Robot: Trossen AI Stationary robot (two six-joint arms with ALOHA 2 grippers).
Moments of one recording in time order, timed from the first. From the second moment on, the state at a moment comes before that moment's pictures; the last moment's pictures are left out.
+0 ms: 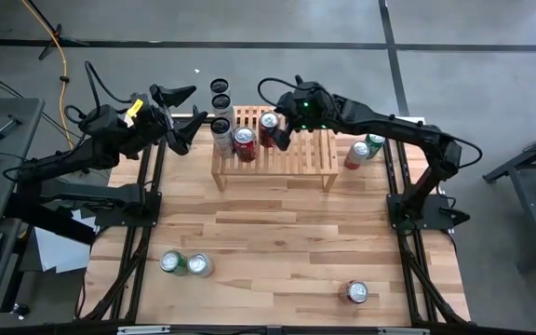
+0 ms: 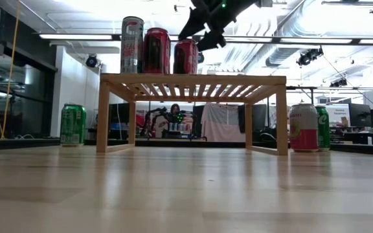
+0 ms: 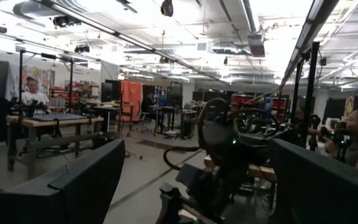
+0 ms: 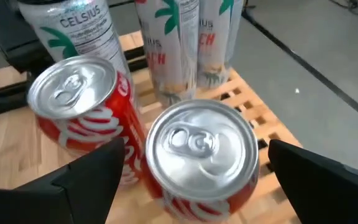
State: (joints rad) left arm 0.23 0.81 1.00 0.13 -0.24 -0.01; right arm -0.38 1.68 1.60 -0.45 -0.01 0.05
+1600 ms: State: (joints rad) left arm 0.23 0.81 1.00 0.13 -0.25 0.00; right arm -0.52 2.01 2.04 -0.61 -0.55 -0.27
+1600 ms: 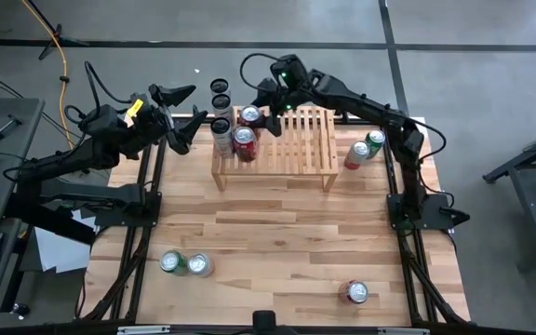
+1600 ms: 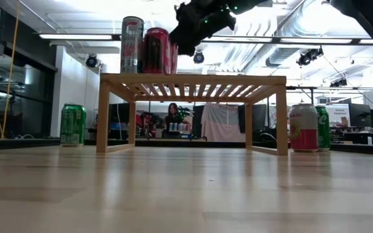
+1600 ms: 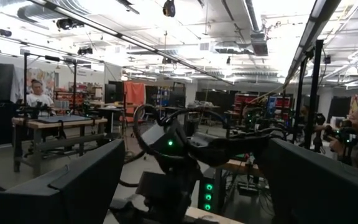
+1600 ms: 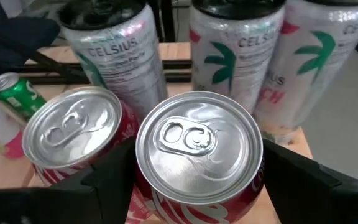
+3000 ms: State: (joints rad) left arm 0.23 0.81 1.00 0.13 -0.27 0.00; right arm -0.57 2.01 2.07 -0.54 -0.56 -0.21
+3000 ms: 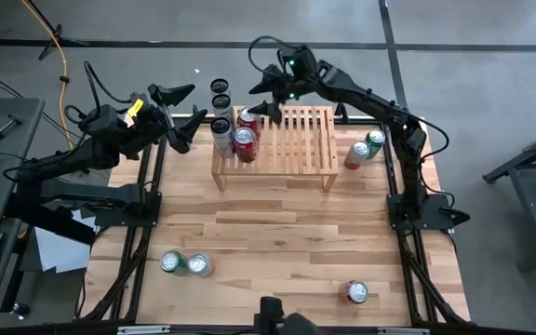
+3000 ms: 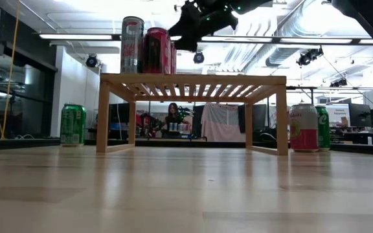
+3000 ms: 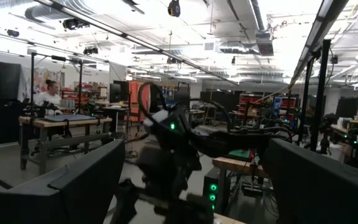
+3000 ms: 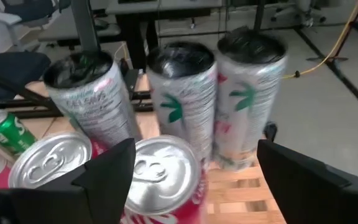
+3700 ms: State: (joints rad) left arm 0.23 0.81 1.00 0.11 -0.28 0.00; right arm -0.61 2.01 2.06 -0.99 -0.63 -0.36
